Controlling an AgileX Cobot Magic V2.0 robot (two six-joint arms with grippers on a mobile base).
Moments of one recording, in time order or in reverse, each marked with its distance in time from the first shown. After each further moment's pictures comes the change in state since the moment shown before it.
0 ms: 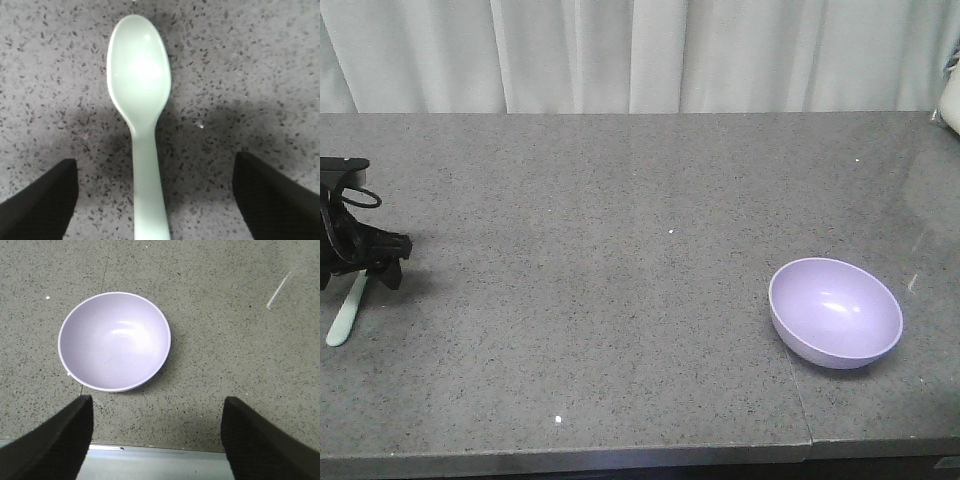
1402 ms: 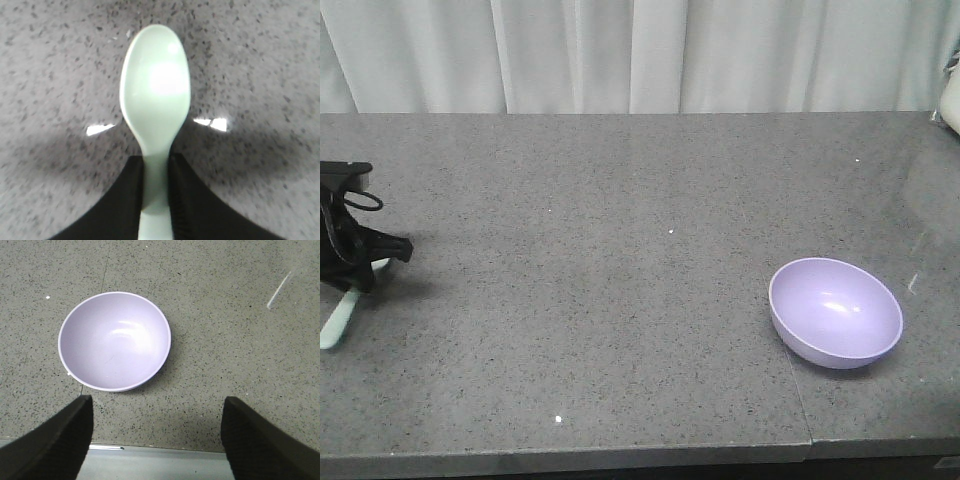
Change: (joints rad) left arm -0.001 -0.010 -0.009 0.000 0.028 0.002; right arm 0.000 0.000 0.000 0.000 0.000 0.000
